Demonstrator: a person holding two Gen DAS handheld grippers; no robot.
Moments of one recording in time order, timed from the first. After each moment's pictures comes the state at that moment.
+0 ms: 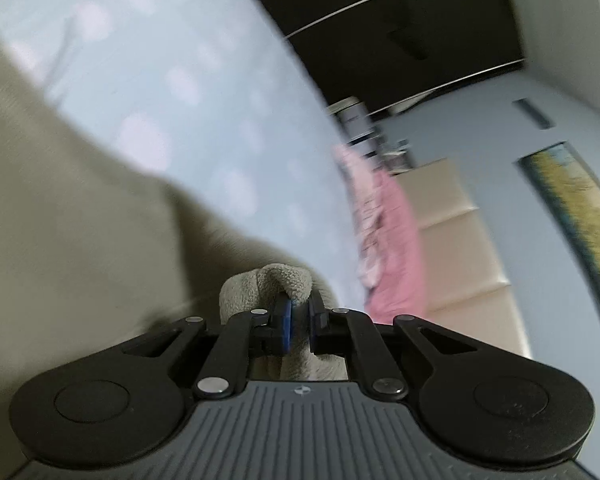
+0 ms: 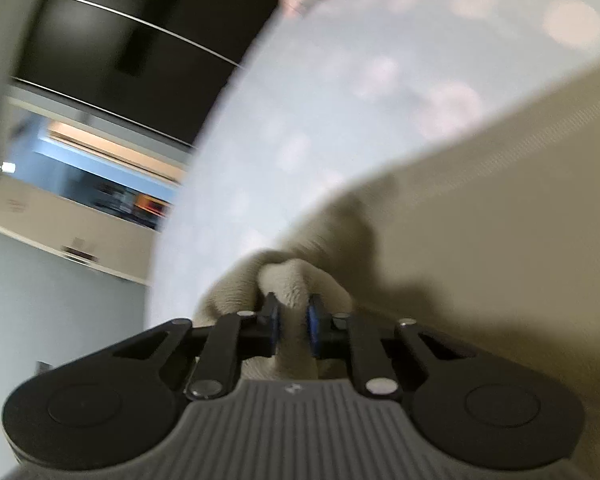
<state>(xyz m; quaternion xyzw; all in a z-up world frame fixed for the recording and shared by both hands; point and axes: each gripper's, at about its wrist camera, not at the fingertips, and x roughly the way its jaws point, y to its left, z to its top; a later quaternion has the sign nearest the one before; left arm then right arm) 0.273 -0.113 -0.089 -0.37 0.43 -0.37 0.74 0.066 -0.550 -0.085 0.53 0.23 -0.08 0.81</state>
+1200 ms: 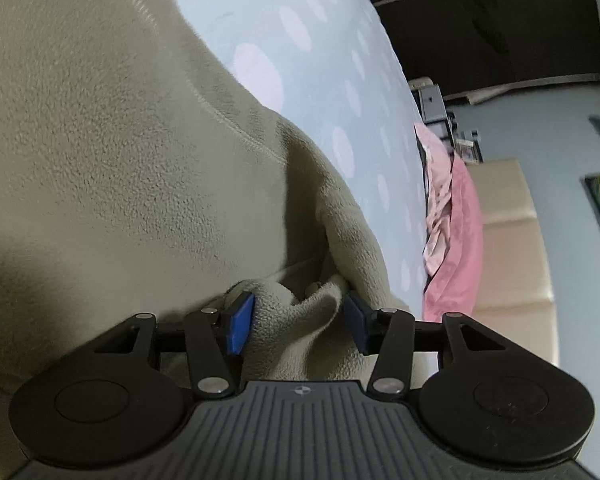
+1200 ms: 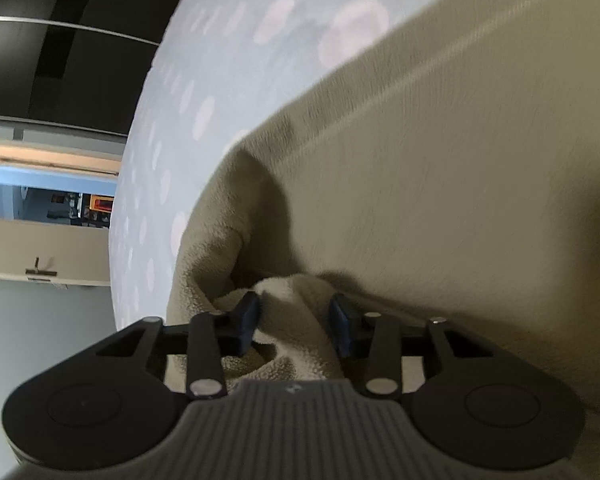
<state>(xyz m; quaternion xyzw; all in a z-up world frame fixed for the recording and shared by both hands) 0.291 -0.111 -0.171 -0.40 0.55 -0.27 0.68 0.086 -0.554 -0.147 0.59 0.34 -0.14 0.72</state>
